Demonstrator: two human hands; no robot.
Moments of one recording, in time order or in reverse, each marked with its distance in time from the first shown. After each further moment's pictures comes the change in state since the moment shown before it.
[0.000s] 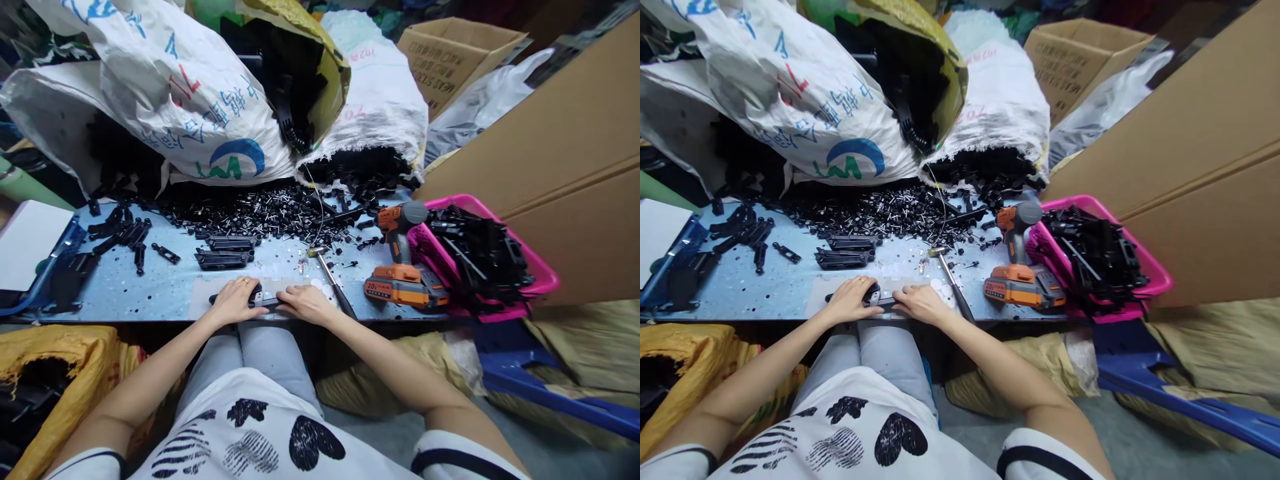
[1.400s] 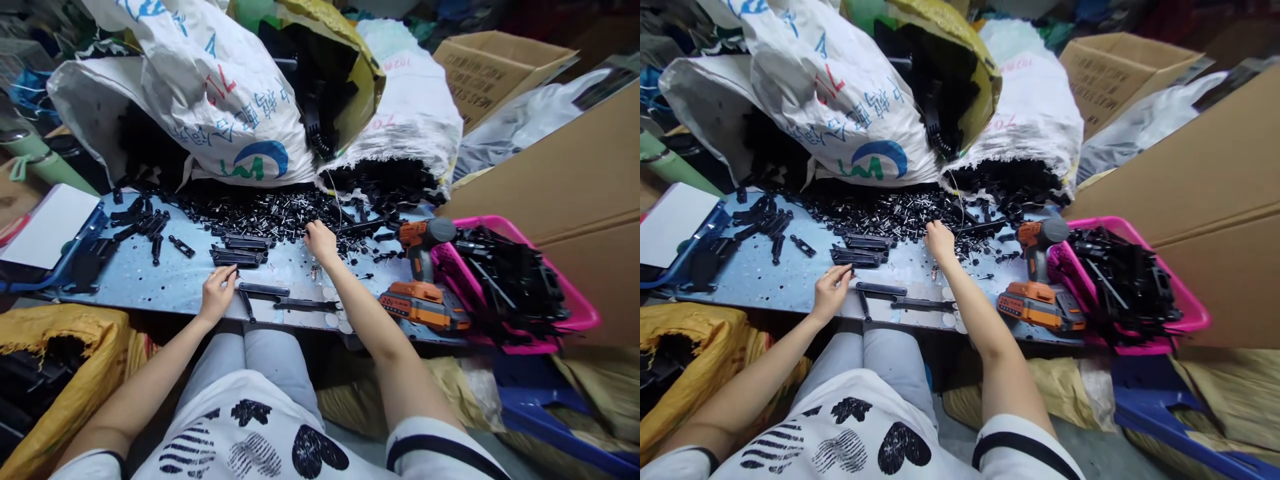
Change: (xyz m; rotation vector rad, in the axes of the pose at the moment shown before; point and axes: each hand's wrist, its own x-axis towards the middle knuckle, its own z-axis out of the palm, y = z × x) left_hand -0.025 -0.042 0.002 -0.359 0.865 -0.197; right_hand 0.114 0.108 -0.022 -0.010 0.227 0.636
